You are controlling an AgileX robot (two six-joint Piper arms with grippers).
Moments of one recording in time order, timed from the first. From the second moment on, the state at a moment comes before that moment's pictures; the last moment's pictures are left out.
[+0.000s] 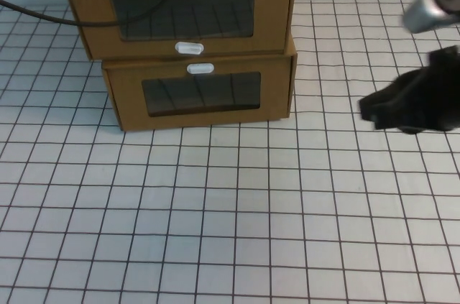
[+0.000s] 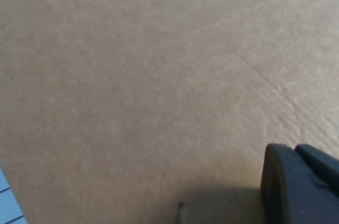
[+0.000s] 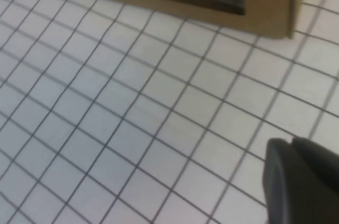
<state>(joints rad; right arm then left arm) 0.31 1.24 -1.04 0.54 0.72 -0.37 -0.11 1.91 -2.02 -0.66 0.92 0.66</state>
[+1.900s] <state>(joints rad) 0.86 2.05 -1.65 -1.25 0.45 0.31 -0.11 1.91 -2.02 -0.66 0.93 0.66</state>
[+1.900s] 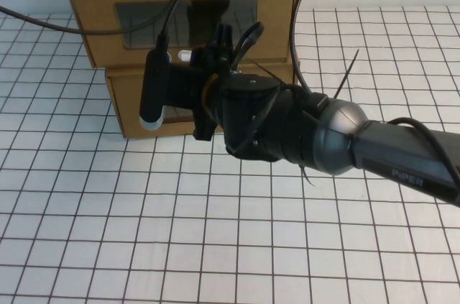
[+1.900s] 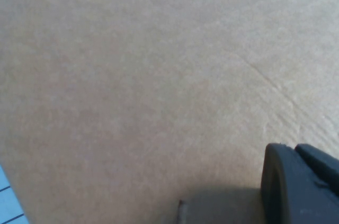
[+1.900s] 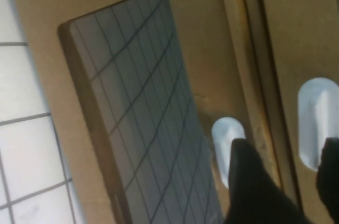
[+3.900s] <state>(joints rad) 0.83 2.12 -1.71 -1.55 0.44 0.45 -0.11 1.91 -2.03 -0.66 0.95 0.66</state>
